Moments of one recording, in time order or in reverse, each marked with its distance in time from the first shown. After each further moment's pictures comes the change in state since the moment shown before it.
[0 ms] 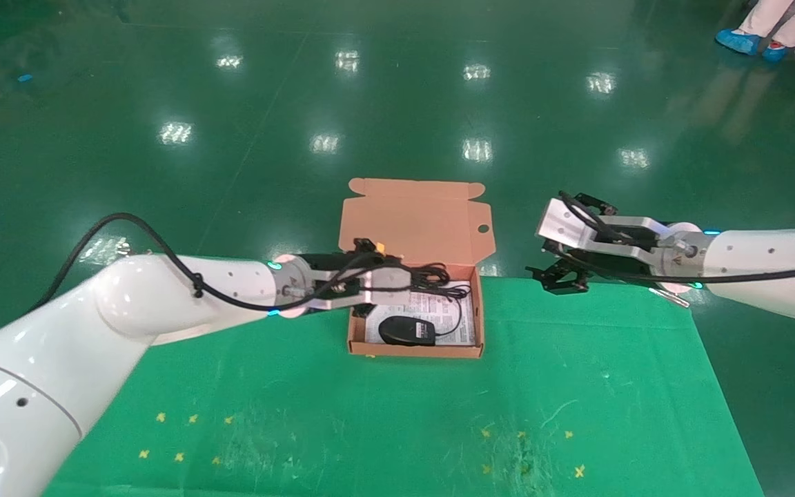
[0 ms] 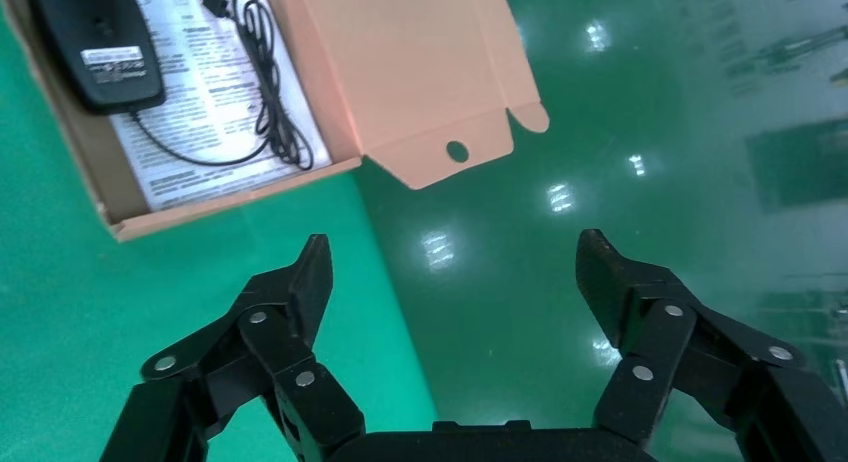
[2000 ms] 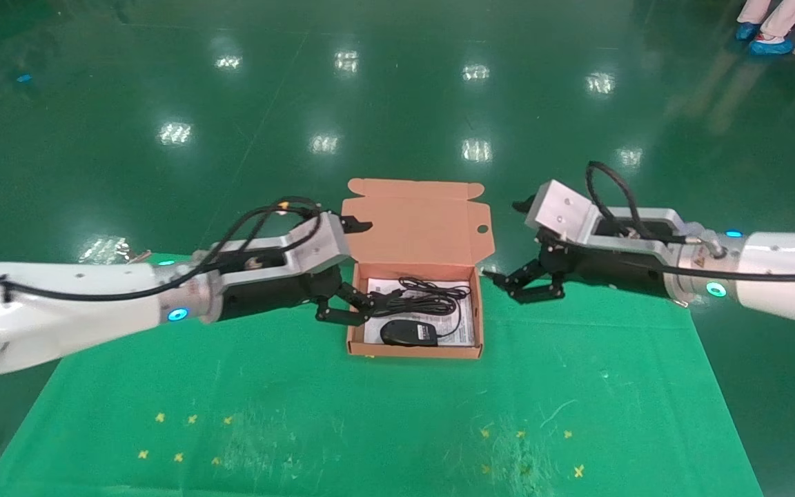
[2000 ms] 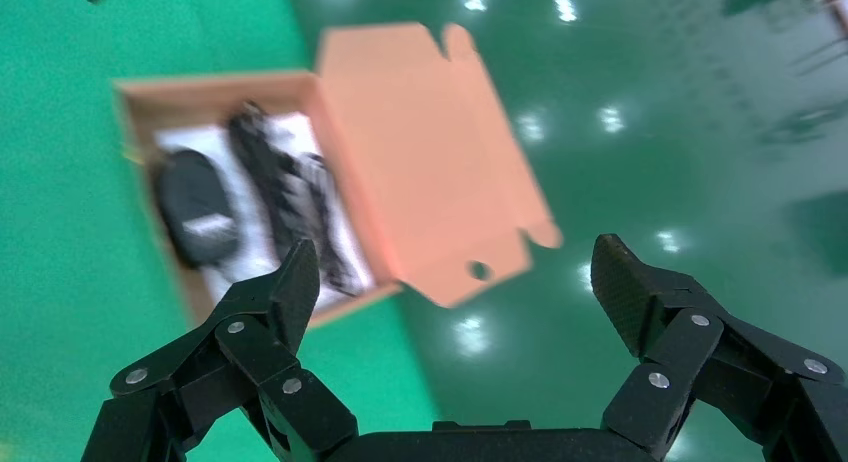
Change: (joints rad) left arm 0.107 -0.262 -0.092 -0.269 -0.462 0.181 -0.126; right arm -0.080 0.114 0.209 0.226 0.124 -0.174 0.039
